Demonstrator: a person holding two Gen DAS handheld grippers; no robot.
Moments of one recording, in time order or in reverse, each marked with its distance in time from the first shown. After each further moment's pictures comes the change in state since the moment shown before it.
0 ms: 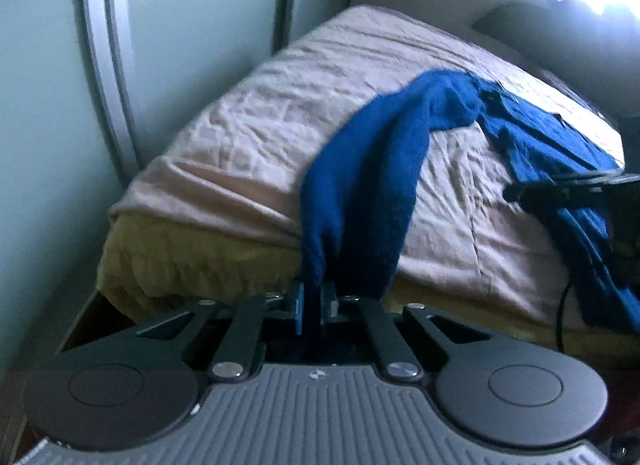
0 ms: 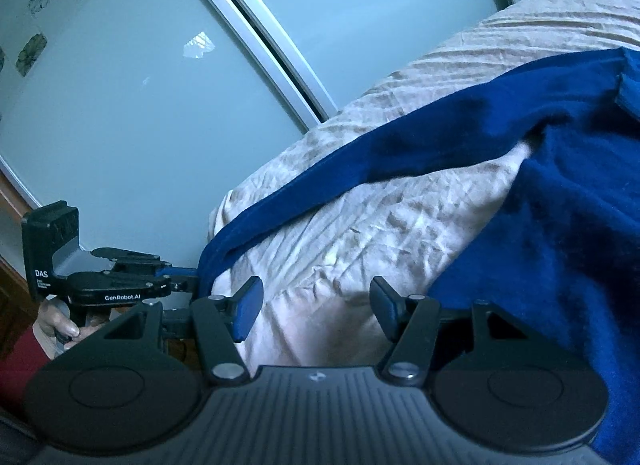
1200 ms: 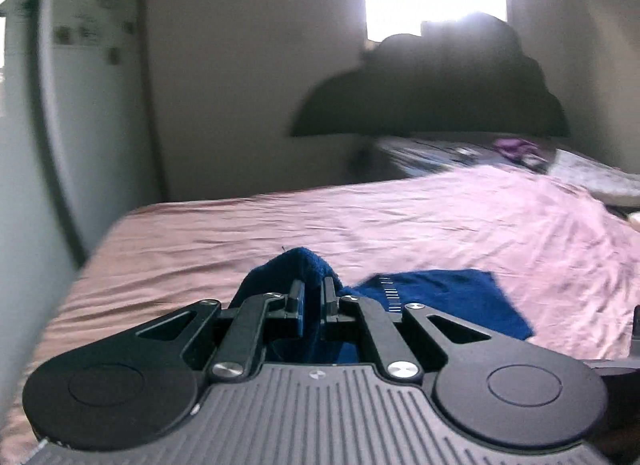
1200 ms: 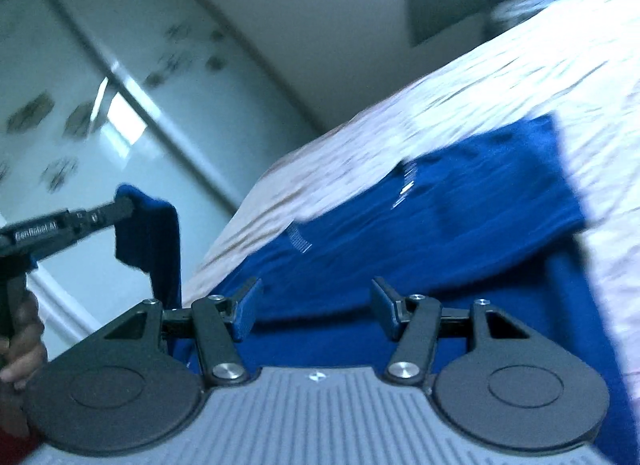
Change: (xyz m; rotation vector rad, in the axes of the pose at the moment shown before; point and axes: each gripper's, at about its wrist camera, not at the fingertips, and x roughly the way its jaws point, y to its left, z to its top) left arm 0.058 -0.358 0.202 0.448 -0.370 -0.306; right arm -0.242 -0.129 -0.075 0.497 -0.721 -0.542
